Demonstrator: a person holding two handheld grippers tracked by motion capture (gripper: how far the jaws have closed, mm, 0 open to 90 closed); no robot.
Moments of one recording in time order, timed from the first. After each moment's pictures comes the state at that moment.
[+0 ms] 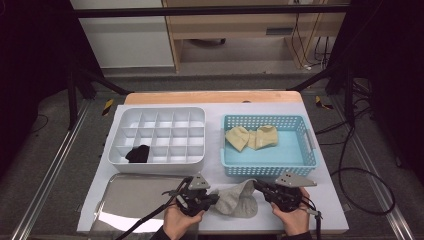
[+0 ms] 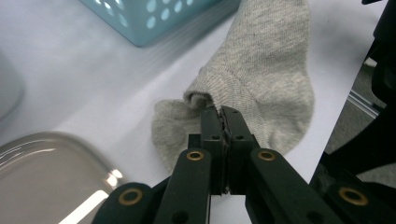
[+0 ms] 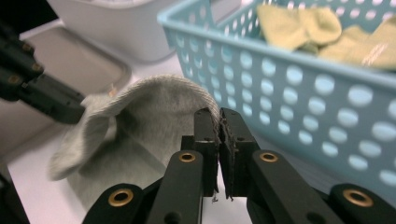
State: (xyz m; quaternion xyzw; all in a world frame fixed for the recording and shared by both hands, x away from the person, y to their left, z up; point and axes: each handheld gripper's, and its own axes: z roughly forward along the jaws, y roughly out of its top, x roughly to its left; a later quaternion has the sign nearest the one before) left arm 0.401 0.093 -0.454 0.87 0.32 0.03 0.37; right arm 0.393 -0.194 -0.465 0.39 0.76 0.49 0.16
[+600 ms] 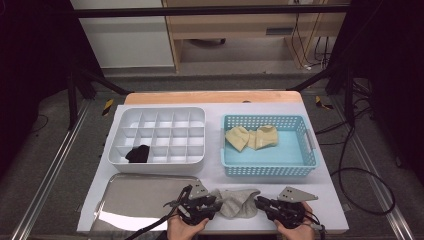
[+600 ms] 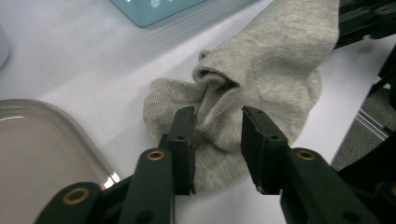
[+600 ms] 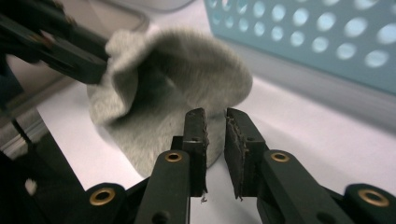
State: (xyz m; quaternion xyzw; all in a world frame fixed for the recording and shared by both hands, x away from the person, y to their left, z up) left arm 0.384 0.093 -0.474 0.84 0.37 0.06 0.40; right arm 0.365 -0.203 -0.489 0.40 0.77 0.48 0.11
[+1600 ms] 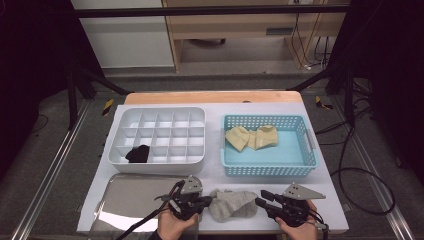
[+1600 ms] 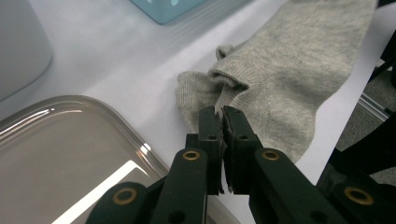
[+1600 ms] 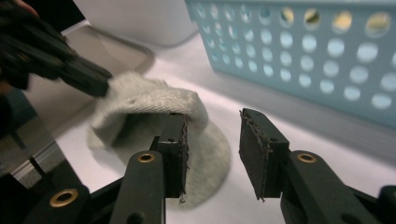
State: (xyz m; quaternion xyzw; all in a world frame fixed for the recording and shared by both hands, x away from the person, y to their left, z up) left arm 0.391 0.115 -0.458 0.86 0.34 0.05 0.38; right arm 0.364 -0.206 -0.471 0.41 0.75 0.51 0.11
